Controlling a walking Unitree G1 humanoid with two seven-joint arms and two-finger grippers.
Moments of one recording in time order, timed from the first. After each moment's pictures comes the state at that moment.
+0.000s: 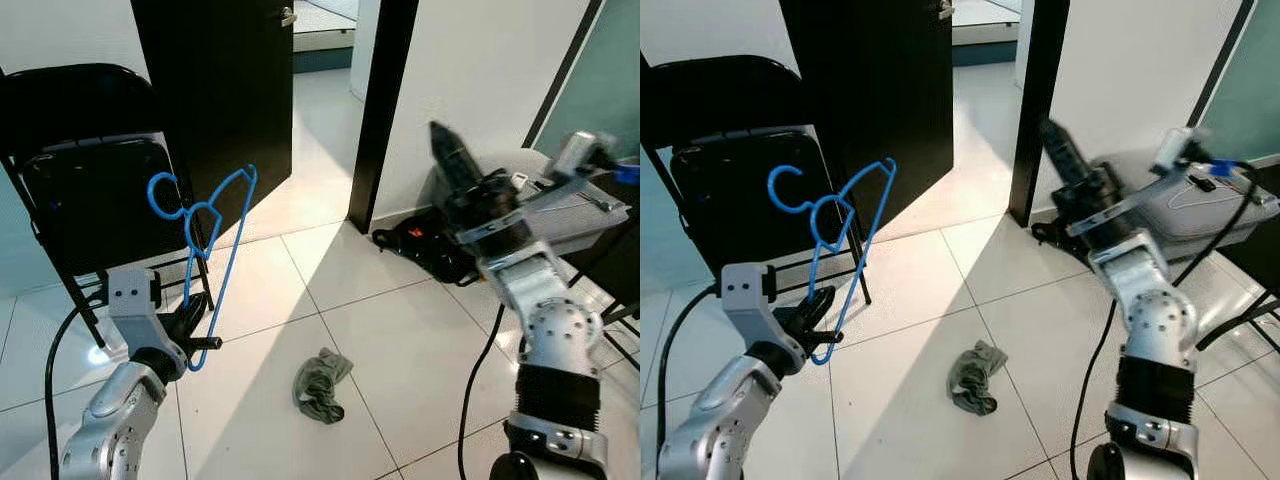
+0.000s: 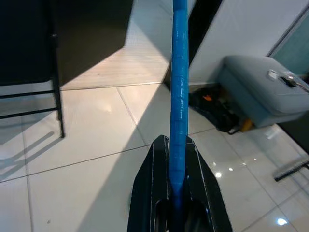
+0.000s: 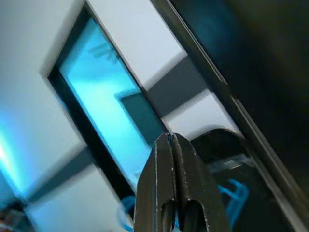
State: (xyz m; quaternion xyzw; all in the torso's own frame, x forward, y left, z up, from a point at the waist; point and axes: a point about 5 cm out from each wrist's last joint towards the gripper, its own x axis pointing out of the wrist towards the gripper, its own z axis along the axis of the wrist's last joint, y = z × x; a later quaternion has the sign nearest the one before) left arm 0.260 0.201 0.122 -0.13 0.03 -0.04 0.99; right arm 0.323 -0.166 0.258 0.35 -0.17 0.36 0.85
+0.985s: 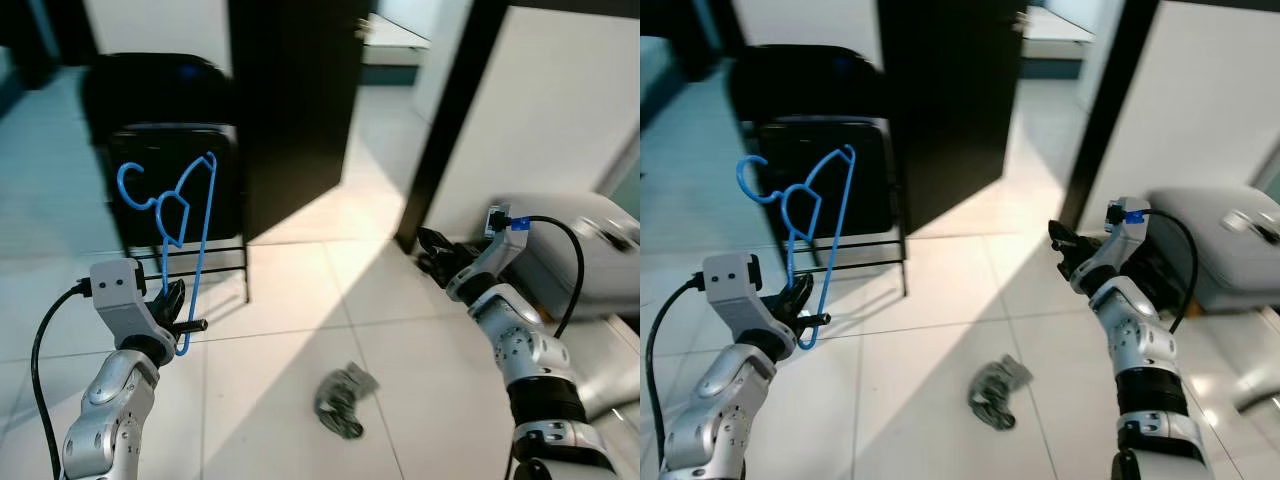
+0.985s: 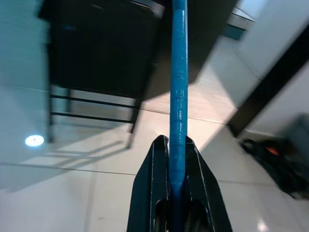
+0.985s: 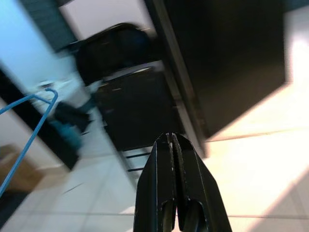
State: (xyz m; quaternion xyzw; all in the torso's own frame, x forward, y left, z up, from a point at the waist) left arm 0.273 0.210 0.126 -0.12 0.00 0.02 0.99; right arm 0.352 -0.209 0.156 0.21 -0.01 0.17 0.96
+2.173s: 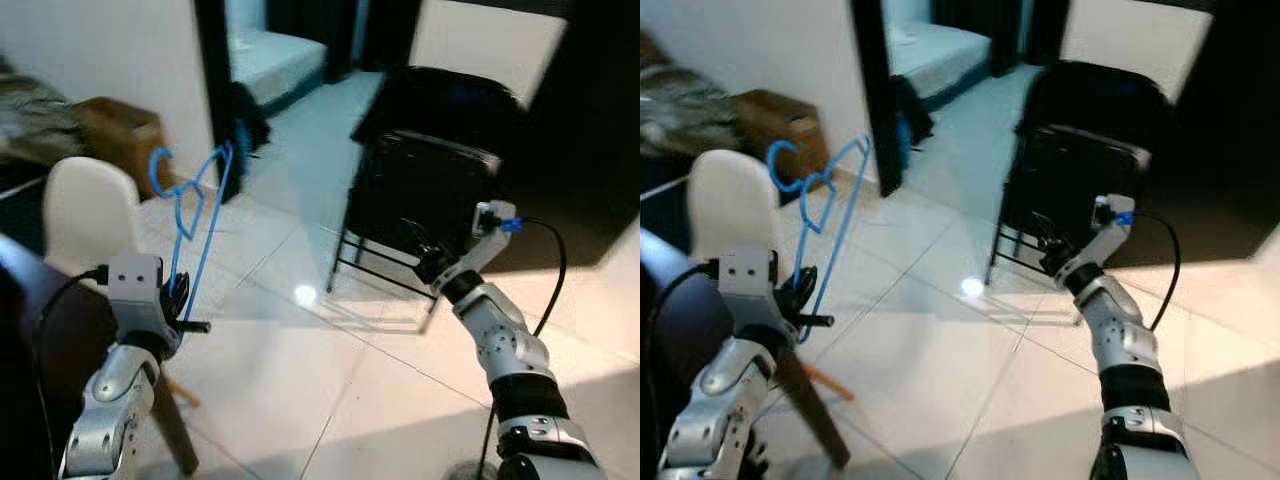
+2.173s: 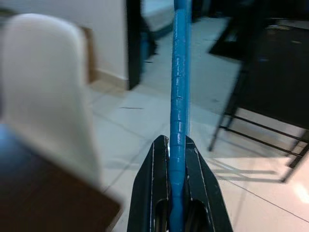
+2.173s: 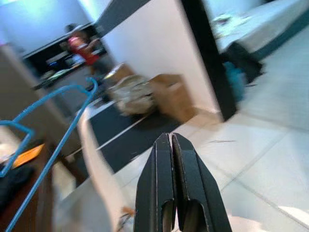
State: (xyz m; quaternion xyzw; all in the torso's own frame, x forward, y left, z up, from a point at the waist) left arm 0.273 0.200 0.133 -0.01 -0.02 -0.02 1.00; right arm 0.352 -0.194 0.155 0.23 -0.04 0.22 0.95
